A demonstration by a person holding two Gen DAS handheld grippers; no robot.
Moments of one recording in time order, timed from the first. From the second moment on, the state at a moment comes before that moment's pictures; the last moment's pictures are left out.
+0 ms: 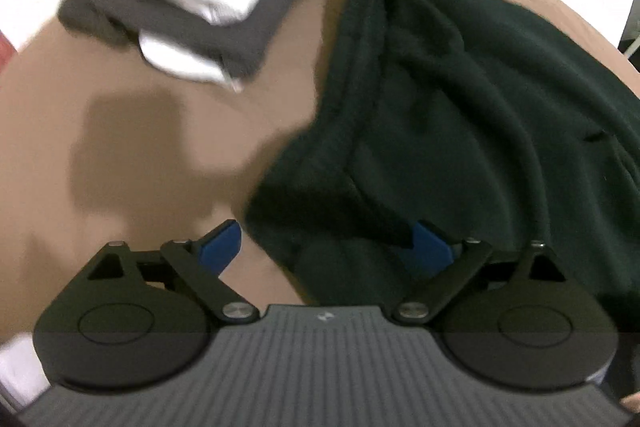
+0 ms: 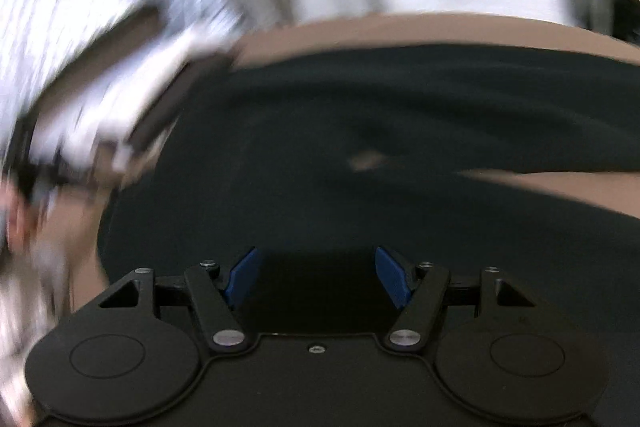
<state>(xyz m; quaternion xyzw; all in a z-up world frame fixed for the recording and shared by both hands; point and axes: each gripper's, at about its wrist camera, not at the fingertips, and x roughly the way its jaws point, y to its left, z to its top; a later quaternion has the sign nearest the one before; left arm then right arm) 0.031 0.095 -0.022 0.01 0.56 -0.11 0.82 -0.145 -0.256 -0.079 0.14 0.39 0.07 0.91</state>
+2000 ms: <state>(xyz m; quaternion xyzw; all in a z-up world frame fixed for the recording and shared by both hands) -0.022 0.090 0.047 0.15 0.40 -0.10 0.90 -0.157 -0.100 -0.104 0.07 0.44 0.23 0.86</state>
